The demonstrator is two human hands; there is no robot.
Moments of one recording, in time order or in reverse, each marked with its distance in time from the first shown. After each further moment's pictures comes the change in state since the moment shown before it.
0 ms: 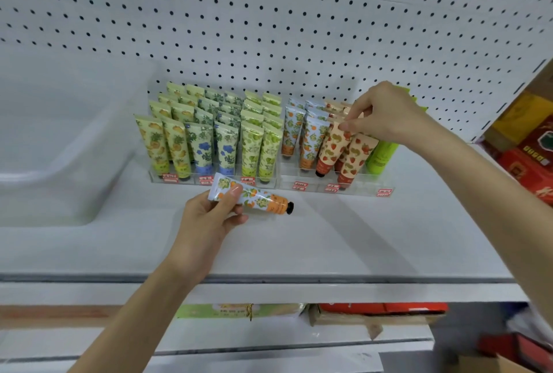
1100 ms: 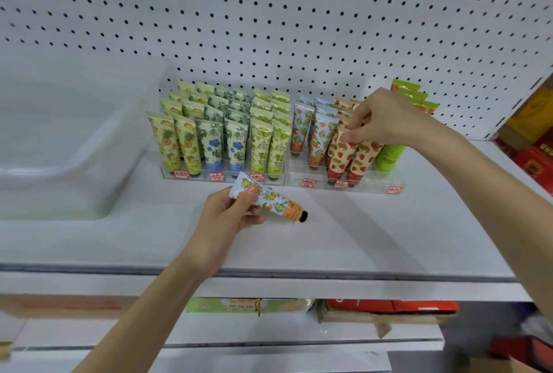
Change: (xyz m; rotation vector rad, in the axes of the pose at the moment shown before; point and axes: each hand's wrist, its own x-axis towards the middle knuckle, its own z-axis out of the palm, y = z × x) left_hand -0.002 -0.002 0.003 0.127 -0.075 -0.007; right_hand 0.004 0.001 0.011 -0.093 -0.128 -0.044
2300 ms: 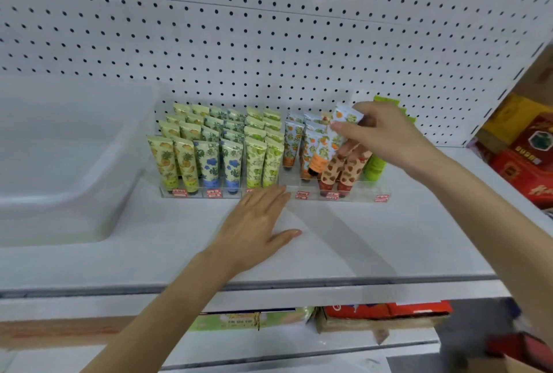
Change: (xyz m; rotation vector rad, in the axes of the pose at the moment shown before) left_hand 0.027 -0.007 0.009 1.566 -0.351 0.688; right_hand -0.040 -0.020 -0.011 0.651 0.158 0.027
